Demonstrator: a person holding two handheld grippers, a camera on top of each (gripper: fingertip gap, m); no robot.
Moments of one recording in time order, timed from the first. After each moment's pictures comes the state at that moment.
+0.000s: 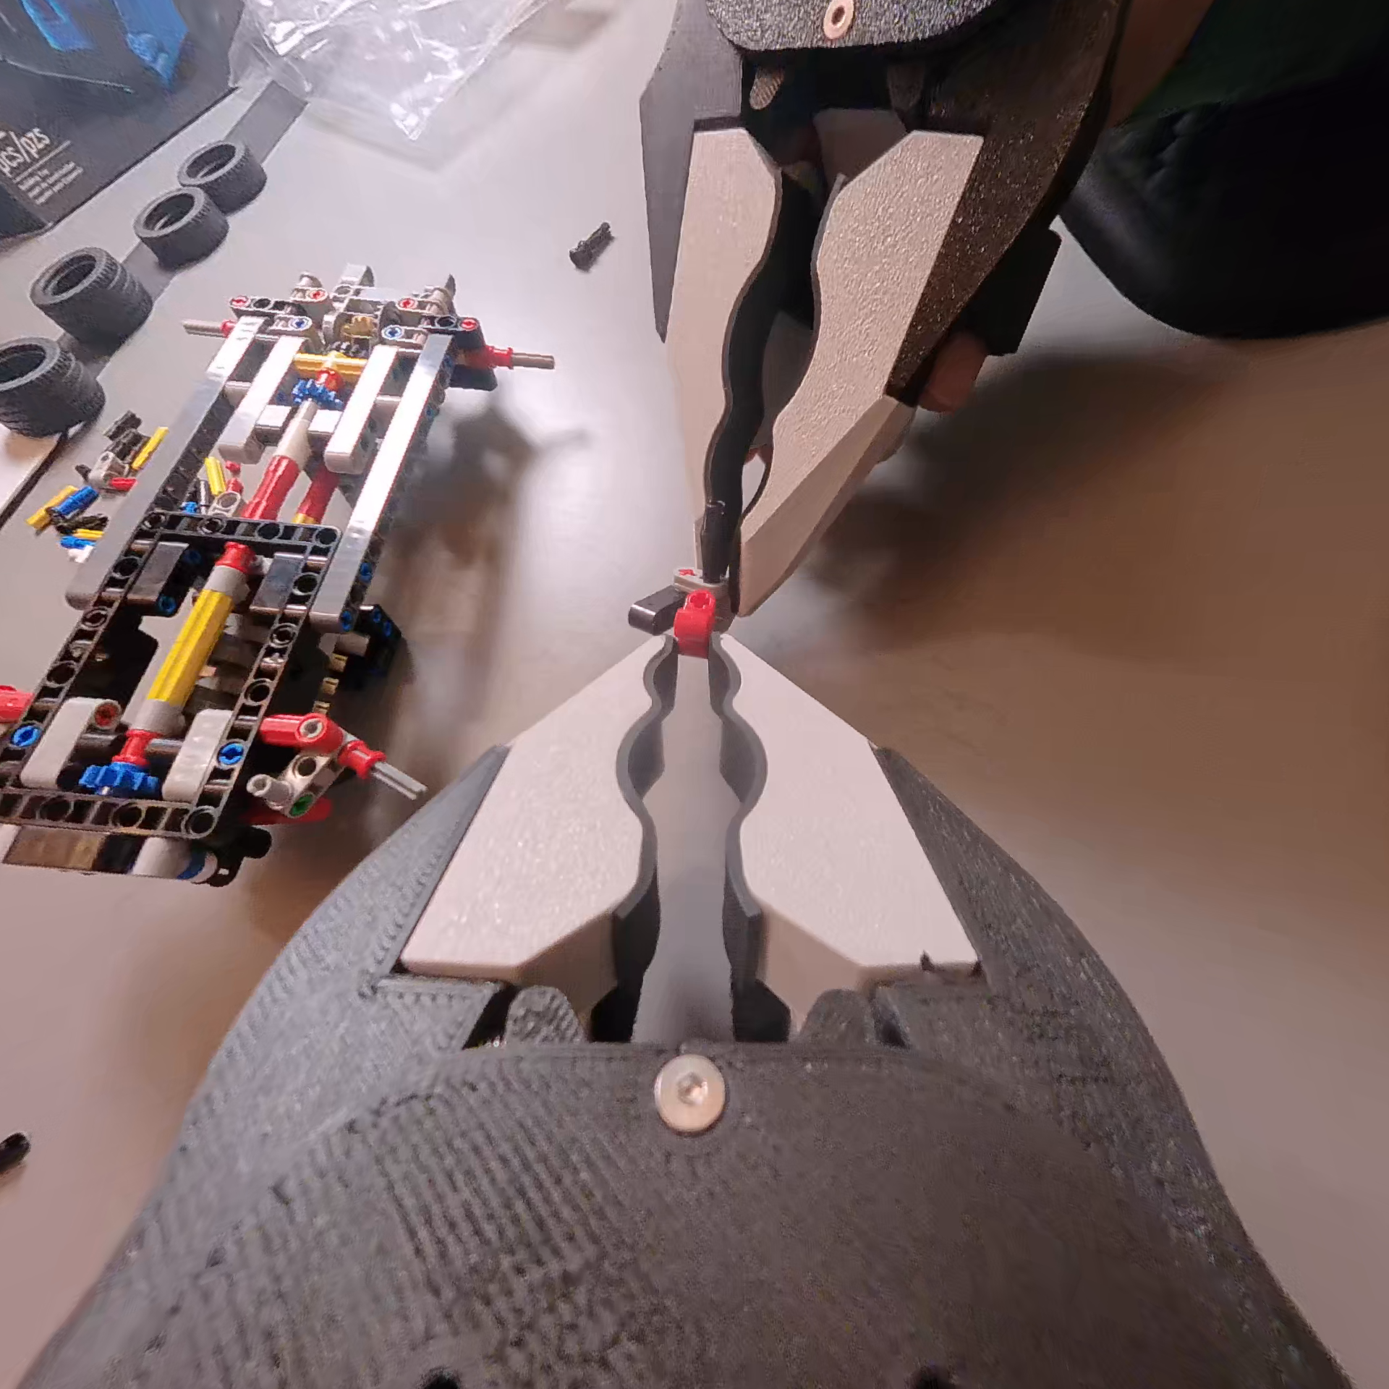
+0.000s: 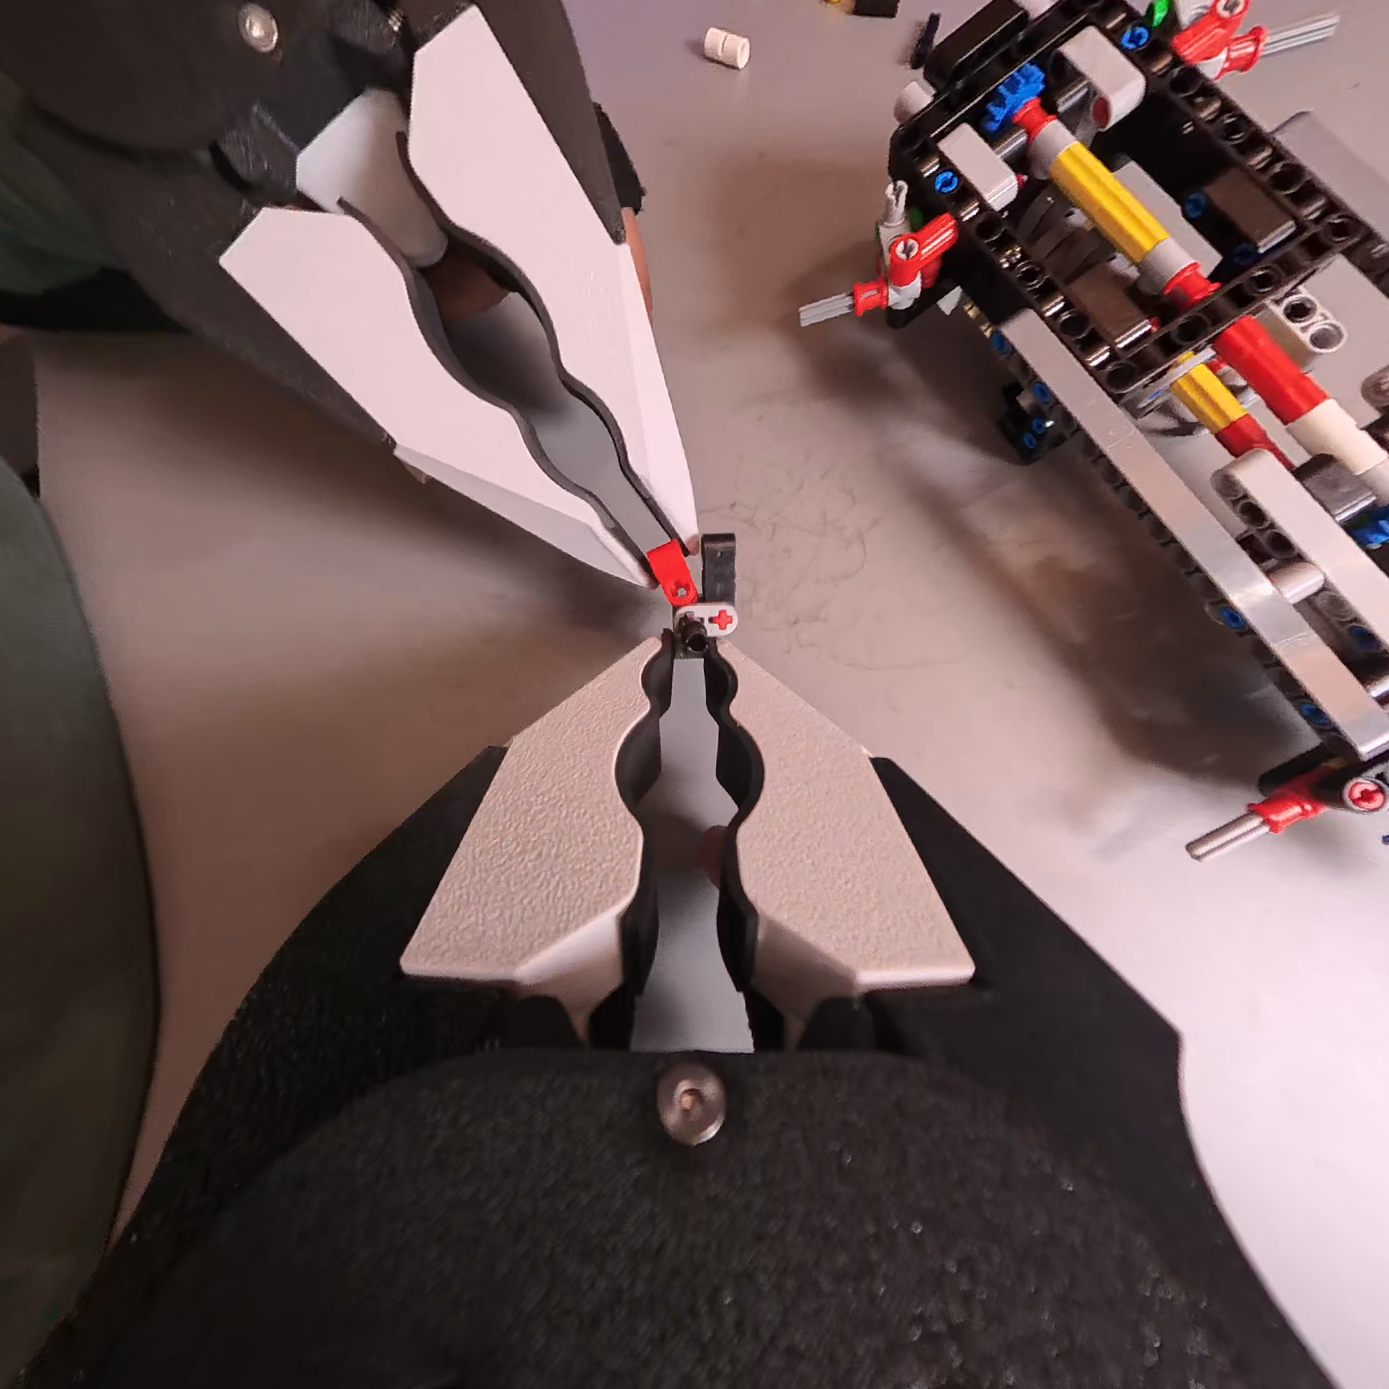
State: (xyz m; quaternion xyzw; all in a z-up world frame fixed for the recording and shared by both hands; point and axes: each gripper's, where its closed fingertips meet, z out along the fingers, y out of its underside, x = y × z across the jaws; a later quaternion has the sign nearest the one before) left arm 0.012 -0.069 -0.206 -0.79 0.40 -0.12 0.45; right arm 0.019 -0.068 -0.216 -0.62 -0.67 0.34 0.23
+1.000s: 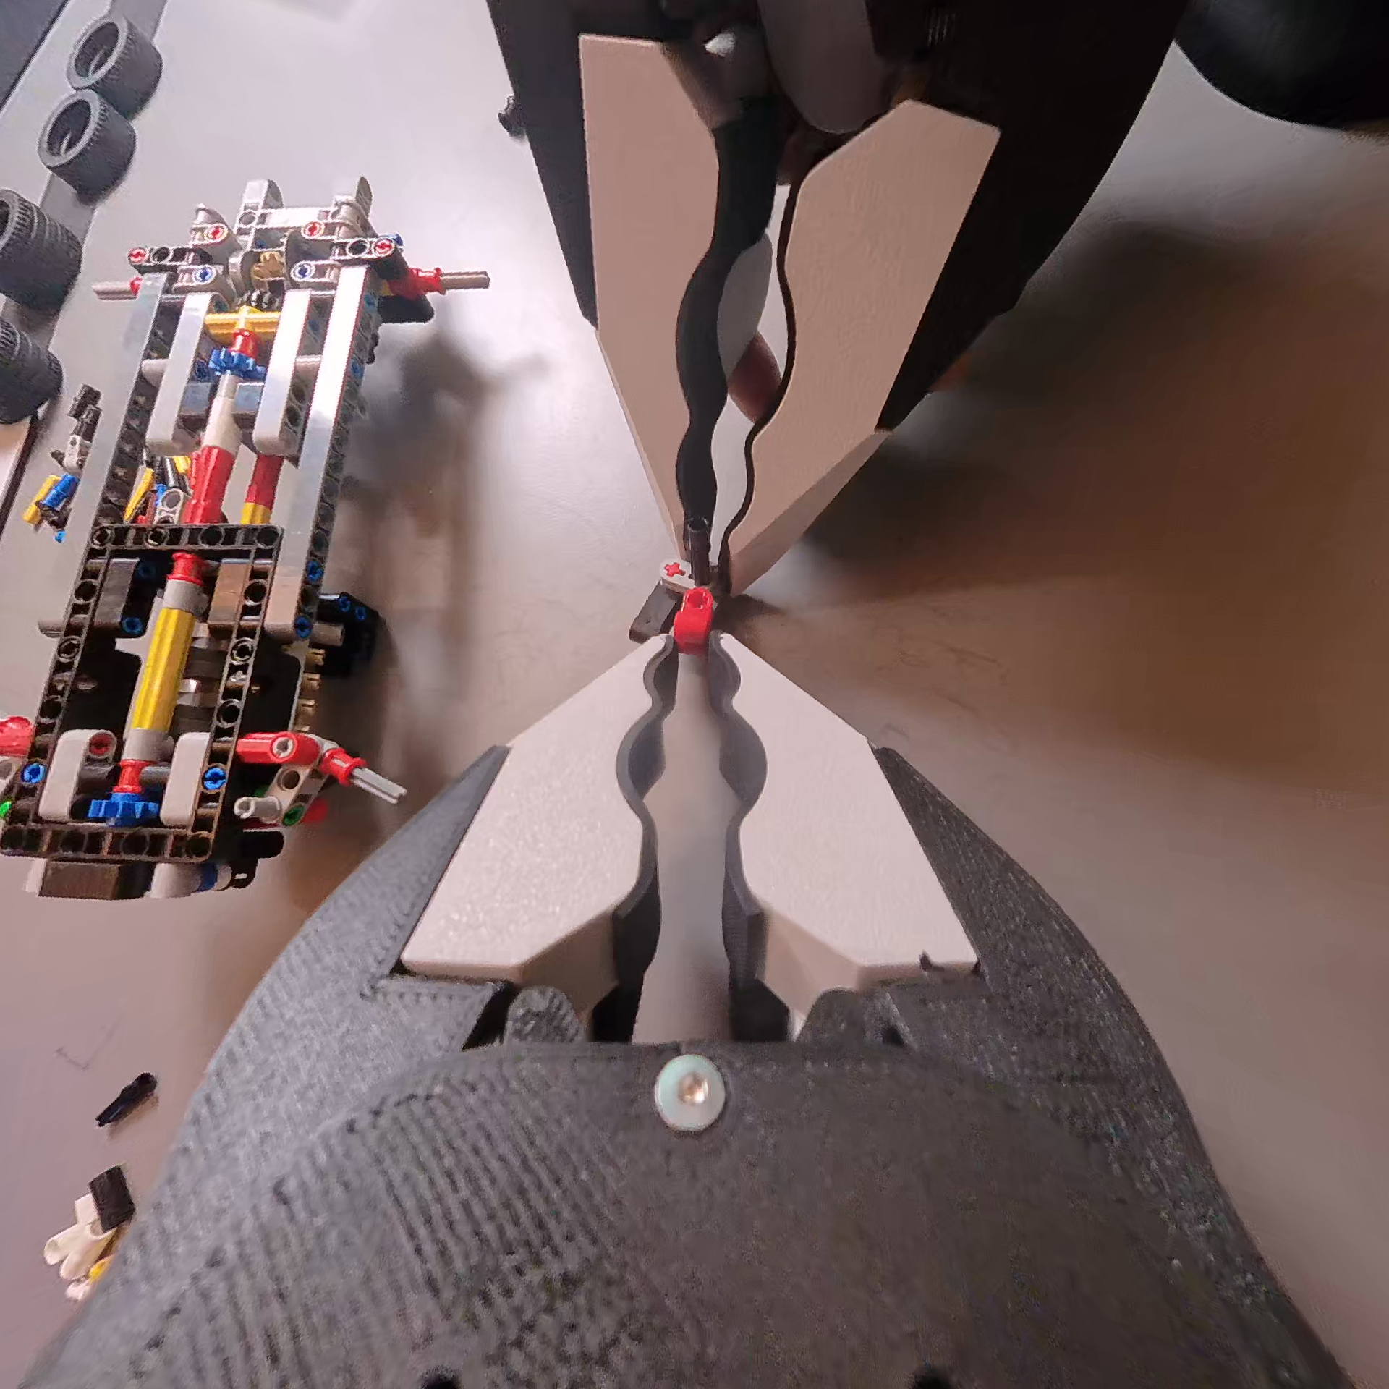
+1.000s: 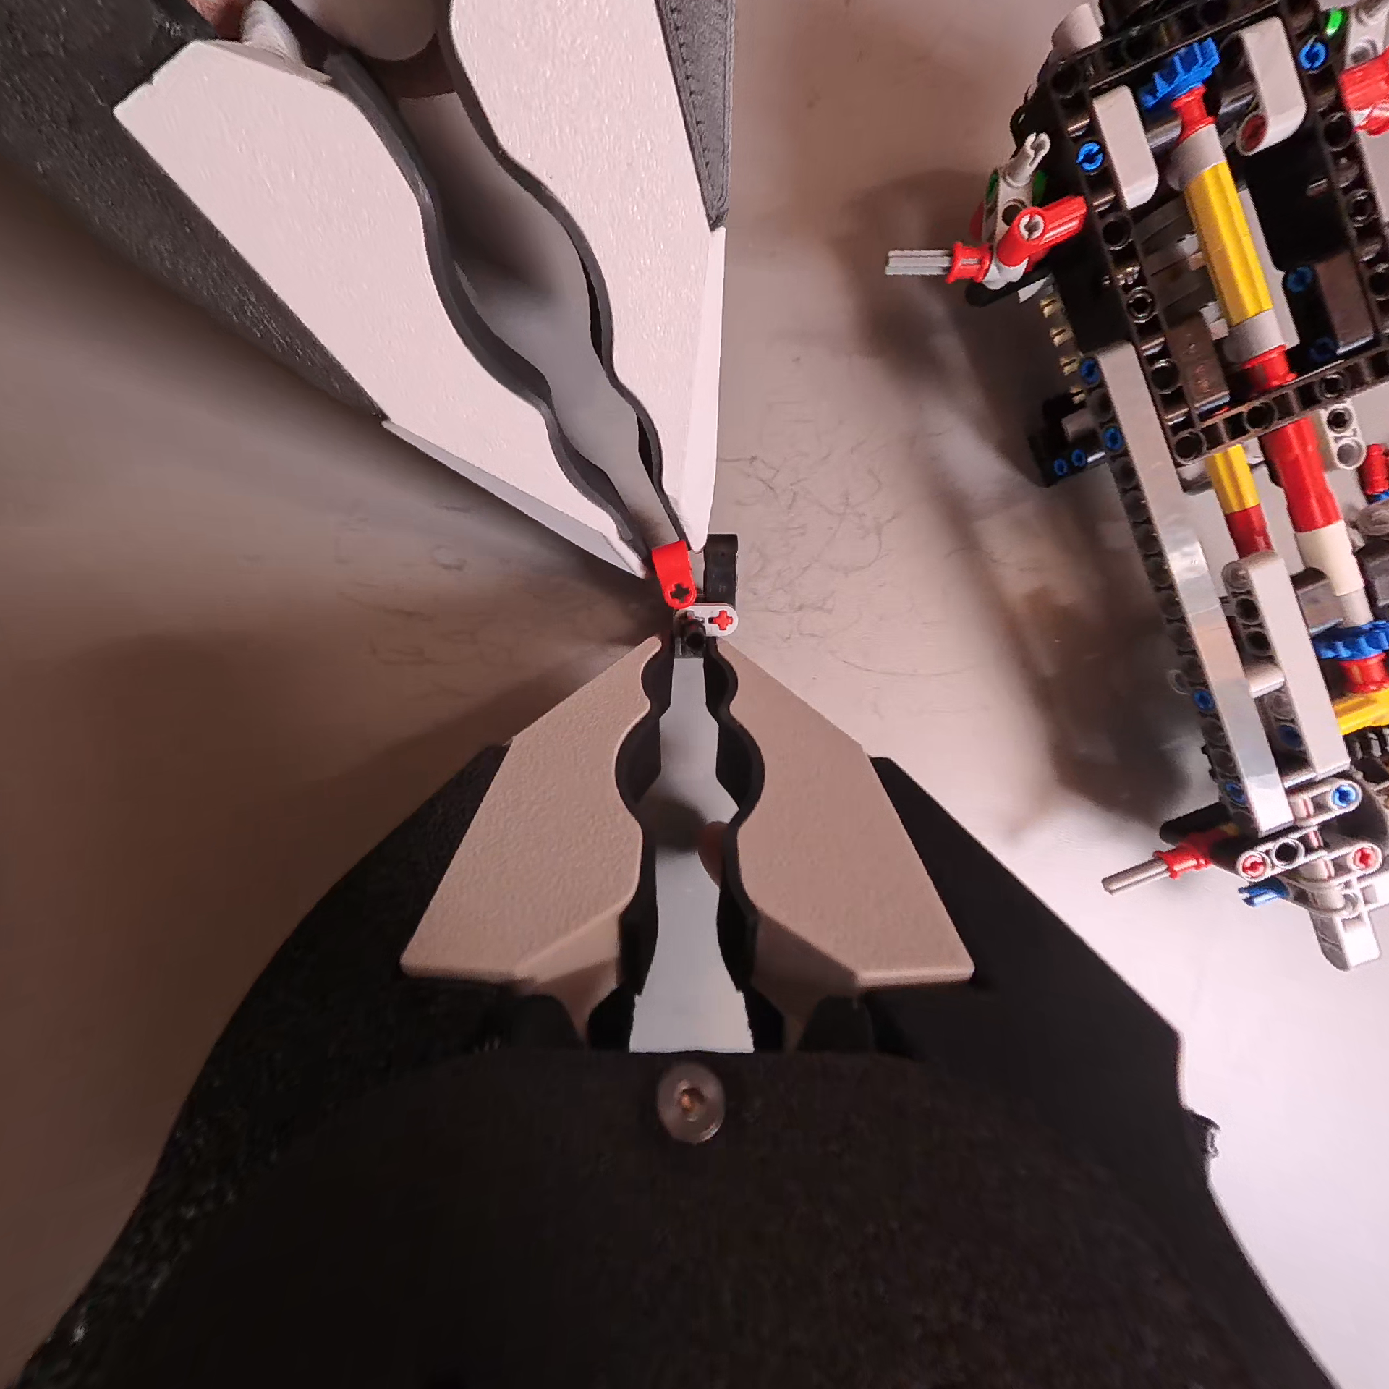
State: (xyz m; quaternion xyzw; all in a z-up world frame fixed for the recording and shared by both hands) left arm 0.014 -0.075 -0.221 -0.81 0.44 -0.05 0.38; right arm 0.021 -0.068 -0.230 -0.57 -0.76 0.21 0.24
